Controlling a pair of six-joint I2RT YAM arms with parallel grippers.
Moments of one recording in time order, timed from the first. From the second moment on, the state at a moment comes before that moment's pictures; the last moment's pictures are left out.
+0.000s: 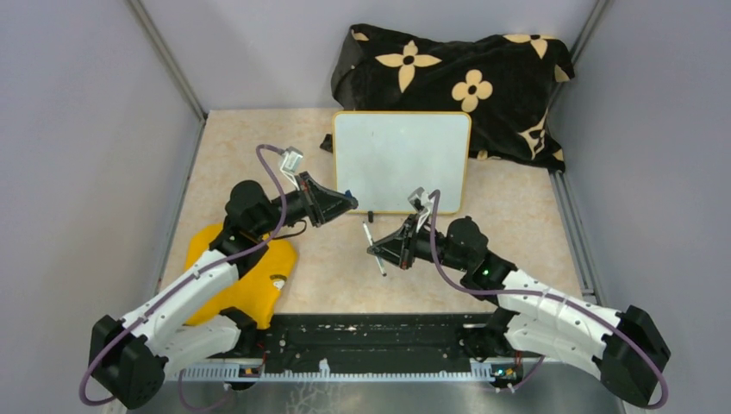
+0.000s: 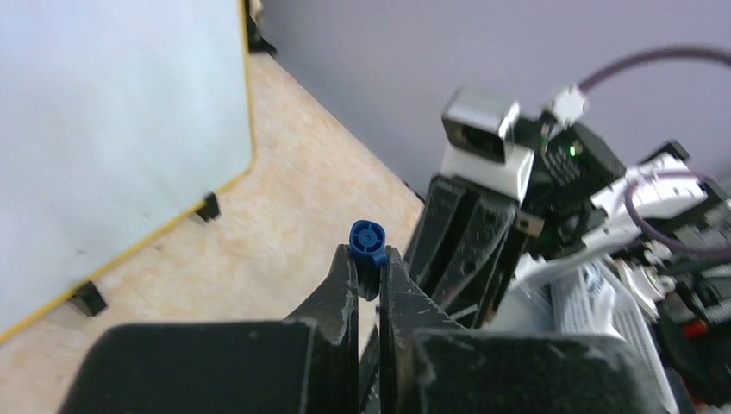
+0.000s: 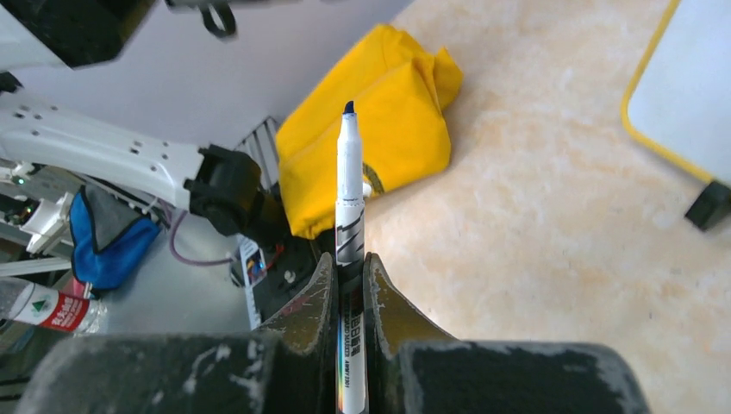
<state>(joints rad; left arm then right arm) -0.59 1.00 0.69 0.38 0.58 -0.68 0.84 0.88 0.46 0.39 -0.36 0.54</state>
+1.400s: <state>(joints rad) -0.54 1.58 0.93 -0.41 -0.09 -0.61 0.84 0.61 0.45 -0.13 0.27 0.46</state>
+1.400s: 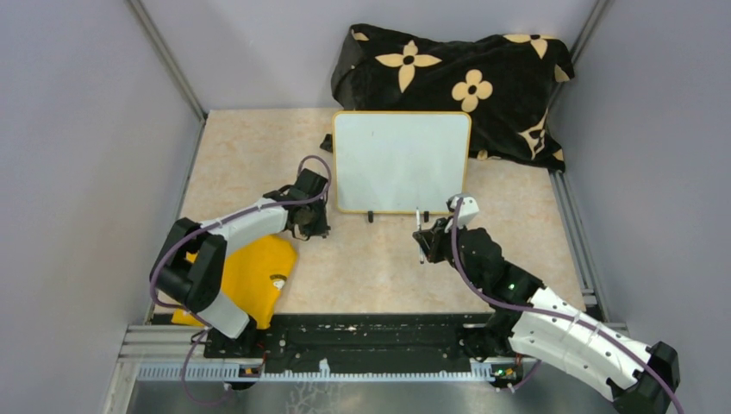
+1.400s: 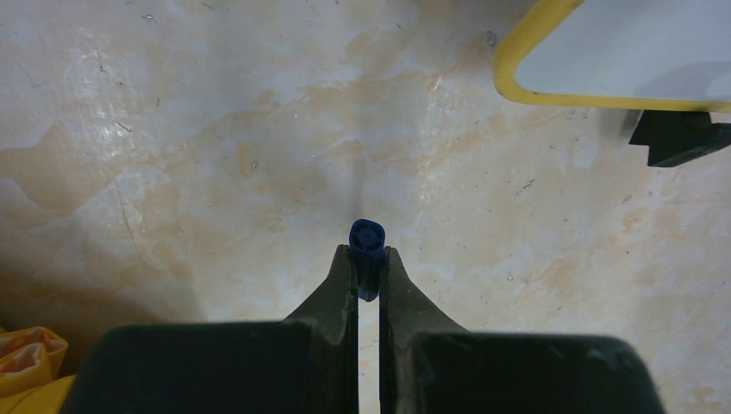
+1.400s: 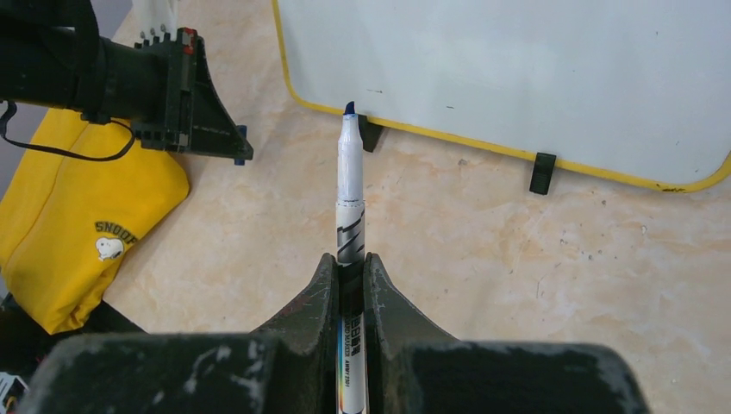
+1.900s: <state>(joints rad) -0.53 1.65 0.94 -0.41 -0.07 -0.61 0.84 0.61 0.45 -0.13 0.28 0.43</state>
